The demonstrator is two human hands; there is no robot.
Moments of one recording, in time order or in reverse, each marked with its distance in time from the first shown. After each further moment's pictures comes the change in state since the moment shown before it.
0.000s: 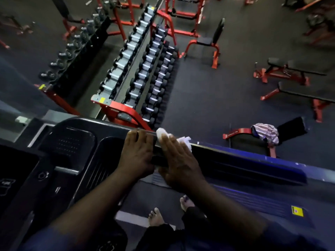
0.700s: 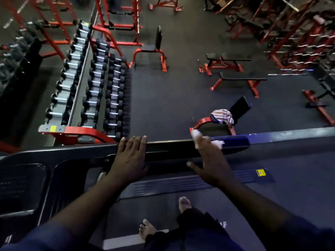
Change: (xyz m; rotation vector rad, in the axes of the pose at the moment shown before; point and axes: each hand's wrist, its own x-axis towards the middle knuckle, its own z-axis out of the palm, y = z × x) left_hand 0.033 0.059 0.028 0.020 -0.069 0.292; right_hand -0.133 0.130 -0.055 -0.105 0.095 0.453
